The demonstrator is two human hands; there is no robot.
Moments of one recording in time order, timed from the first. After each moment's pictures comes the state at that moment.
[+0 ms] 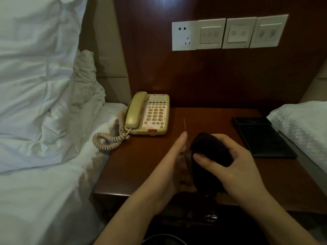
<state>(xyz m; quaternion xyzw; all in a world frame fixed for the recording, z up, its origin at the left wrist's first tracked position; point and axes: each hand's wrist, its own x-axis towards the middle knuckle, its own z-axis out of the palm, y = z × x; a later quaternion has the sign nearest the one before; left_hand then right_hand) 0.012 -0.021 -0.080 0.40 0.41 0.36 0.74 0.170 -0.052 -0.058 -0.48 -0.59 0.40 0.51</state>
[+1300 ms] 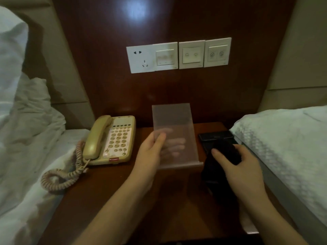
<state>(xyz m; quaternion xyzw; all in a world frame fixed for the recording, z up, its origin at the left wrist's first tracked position) 0.086 0.058 -0.058 0.54 0.42 0.47 0.55 0.278 0.001 -0.087 -0.64 -0.42 0.27 0.59</state>
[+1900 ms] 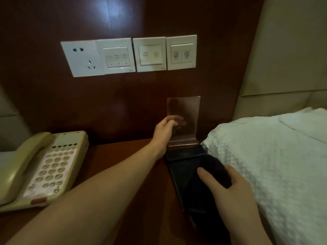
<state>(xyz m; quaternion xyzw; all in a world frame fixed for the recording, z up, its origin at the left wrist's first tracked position) 0.266 0.231 -0.083 0.55 0.42 0.43 0.57 0.344 0.034 -0.097 -0.66 -0.31 0.34 0.60</state>
